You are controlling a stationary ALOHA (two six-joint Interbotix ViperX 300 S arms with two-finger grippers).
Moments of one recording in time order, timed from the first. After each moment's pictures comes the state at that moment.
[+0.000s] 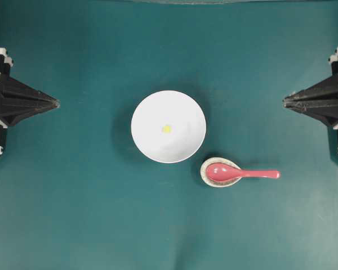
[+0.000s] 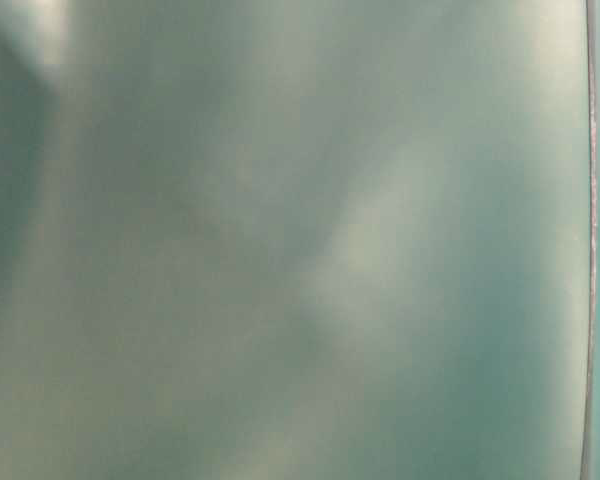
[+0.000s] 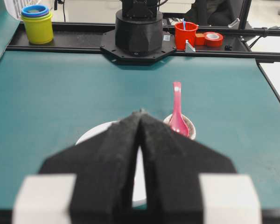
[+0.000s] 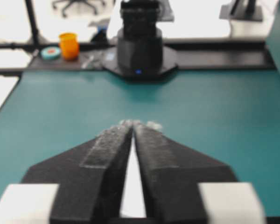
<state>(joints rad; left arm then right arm) 0.00 -0.98 1.18 0.00 -0.21 -0.01 -0.01 -0.96 1.14 0.03 -0.20 0.00</state>
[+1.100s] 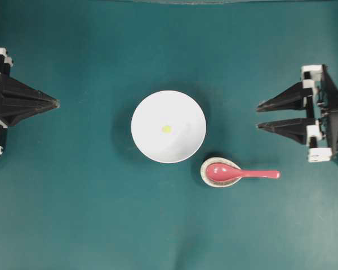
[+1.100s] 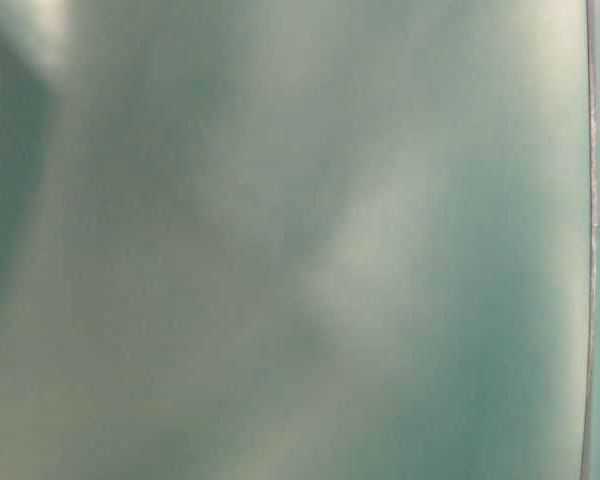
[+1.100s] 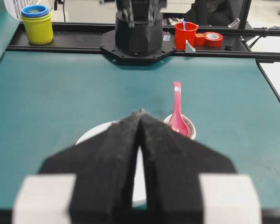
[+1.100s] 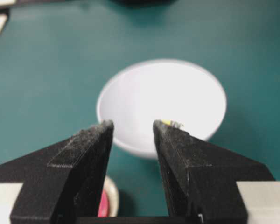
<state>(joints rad) 0.00 -0.98 1.18 0.00 -0.21 -0.01 0.00 -0.70 1.20 0.03 -0.31 0.13</state>
